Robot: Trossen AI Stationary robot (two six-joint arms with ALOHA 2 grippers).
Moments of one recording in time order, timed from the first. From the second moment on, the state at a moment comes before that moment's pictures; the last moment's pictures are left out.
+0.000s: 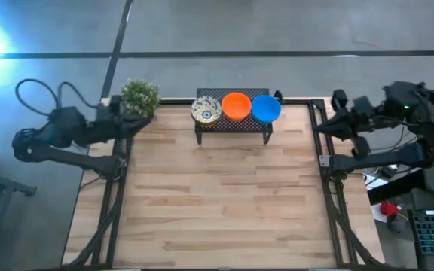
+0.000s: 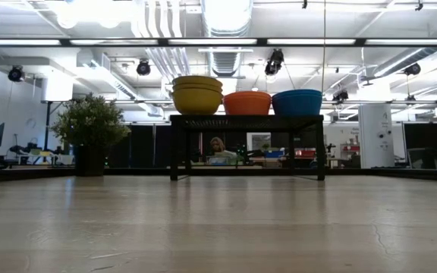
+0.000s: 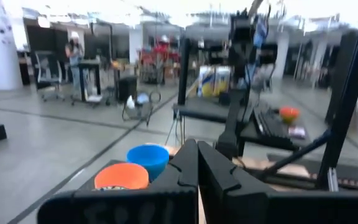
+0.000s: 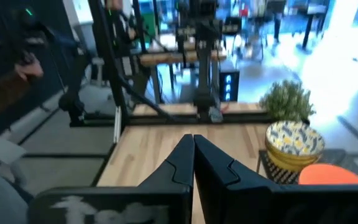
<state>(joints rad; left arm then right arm) -0.06 0.57 0.99 -0.32 -0.30 -0.04 -0.13 0.78 1.47 -0.87 -0.26 0.08</state>
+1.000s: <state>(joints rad) -0.06 0.15 0.68 -0.17 -0.30 0.00 -0.13 0.00 0.86 -0.55 -0.13 0.17</state>
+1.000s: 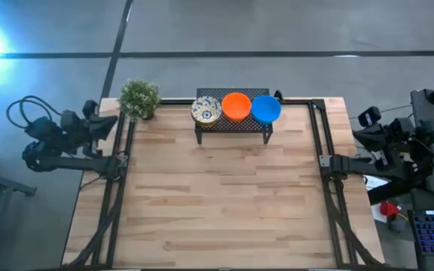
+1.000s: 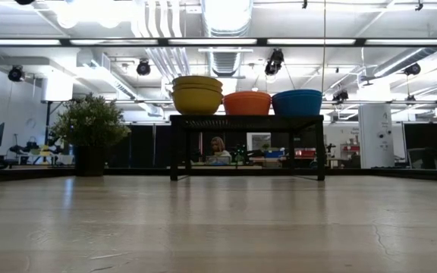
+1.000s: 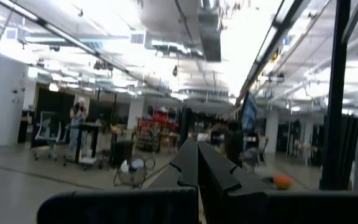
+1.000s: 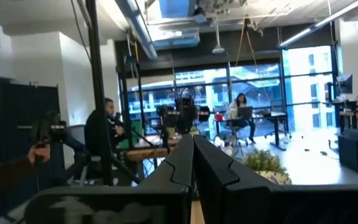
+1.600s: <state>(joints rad) -0.06 0.00 0.60 -0.15 -0.29 0.08 -0.13 0.00 0.82 -0.54 -0.13 0.13</state>
